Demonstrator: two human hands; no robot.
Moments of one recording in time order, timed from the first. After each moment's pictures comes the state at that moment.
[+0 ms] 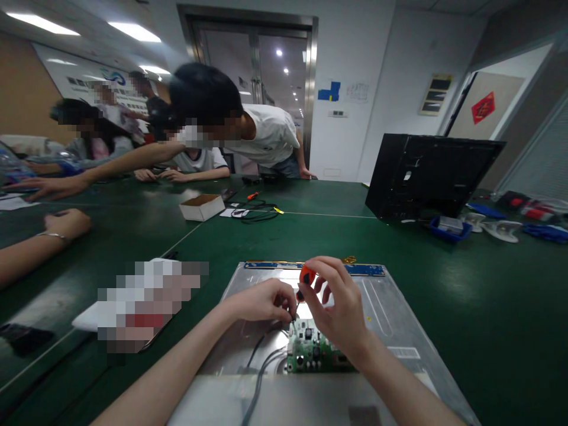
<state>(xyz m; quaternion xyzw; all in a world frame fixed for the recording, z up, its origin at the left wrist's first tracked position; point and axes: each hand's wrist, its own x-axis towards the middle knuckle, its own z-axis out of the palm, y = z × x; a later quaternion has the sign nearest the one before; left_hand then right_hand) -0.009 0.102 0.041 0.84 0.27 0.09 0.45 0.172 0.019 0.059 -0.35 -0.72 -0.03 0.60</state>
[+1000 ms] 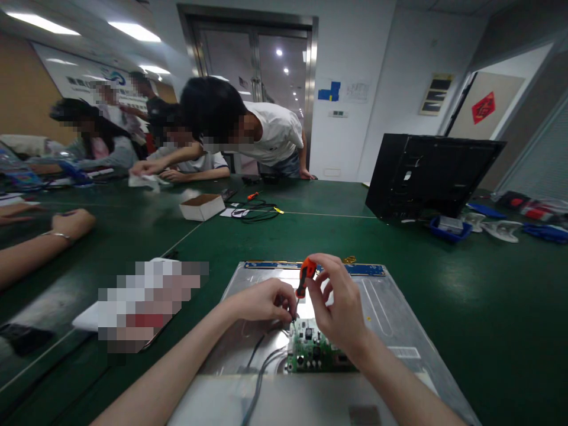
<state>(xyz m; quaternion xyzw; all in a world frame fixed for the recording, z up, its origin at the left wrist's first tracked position) -0.010 0.102 0.040 0.84 0.28 0.09 0.46 0.173 0.021 0.055 -0.36 -0.72 -0.01 0.59</state>
